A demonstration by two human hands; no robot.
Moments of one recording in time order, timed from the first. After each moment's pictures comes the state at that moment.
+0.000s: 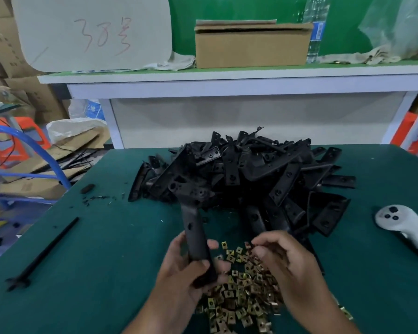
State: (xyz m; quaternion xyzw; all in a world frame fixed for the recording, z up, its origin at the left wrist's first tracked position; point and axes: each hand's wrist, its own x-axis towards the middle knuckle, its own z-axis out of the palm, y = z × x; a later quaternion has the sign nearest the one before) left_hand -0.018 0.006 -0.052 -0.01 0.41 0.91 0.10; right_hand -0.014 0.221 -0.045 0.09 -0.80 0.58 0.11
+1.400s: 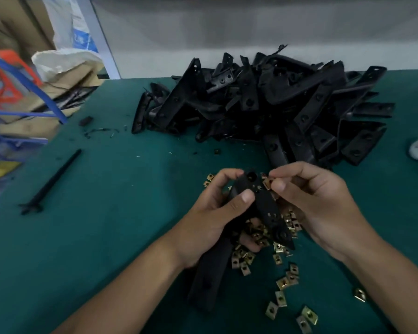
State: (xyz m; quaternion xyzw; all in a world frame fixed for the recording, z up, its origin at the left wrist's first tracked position) left_hand -0.010 0.015 -0.055 0.16 0.50 0.82 0.24; right_hand -0.001 0.210 -0.027 0.06 -0.62 0.78 -0.01
